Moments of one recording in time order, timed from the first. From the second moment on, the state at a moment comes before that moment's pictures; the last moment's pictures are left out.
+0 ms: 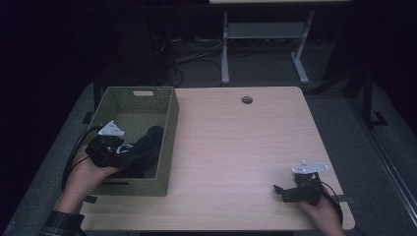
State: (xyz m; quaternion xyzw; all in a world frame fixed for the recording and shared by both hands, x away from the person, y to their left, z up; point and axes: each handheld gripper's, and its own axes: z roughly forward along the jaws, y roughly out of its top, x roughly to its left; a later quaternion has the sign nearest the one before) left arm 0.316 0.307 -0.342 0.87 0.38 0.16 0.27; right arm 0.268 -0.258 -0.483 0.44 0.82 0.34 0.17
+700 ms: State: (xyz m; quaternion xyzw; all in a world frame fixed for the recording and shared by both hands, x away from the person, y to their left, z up) left arm 0.323 0.313 -0.361 0.89 0.38 0.13 0.22; right arm 0.268 -0.258 -0.483 0.44 0.82 0.34 0.17
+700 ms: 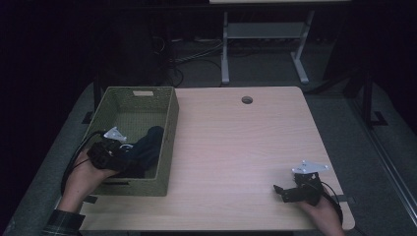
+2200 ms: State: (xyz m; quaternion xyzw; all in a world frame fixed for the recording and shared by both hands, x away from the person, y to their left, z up) left arm 0.332 0.310 -0.265 0.88 0.39 0.14 0.23; right arm 0.267 -0.258 -0.483 0.44 0.82 0.34 0.17
